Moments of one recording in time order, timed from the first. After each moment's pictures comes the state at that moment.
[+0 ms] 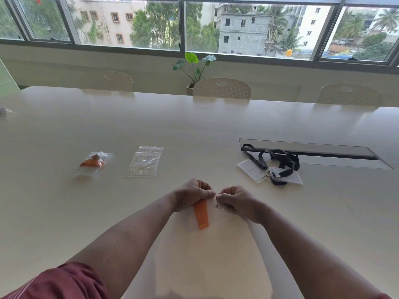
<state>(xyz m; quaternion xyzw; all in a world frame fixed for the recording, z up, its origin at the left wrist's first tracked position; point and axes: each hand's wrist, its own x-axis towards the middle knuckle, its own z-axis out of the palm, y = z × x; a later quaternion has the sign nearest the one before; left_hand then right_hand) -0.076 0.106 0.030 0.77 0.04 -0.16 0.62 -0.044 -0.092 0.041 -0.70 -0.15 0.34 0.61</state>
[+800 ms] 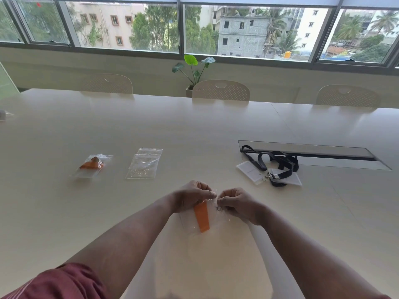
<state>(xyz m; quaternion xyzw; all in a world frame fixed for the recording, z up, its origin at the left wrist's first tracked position) -0.077 0.104 0.038 0.74 0.04 -0.18 0.65 -0.044 -0.096 0.043 -0.69 -0.15 0.35 0.61</state>
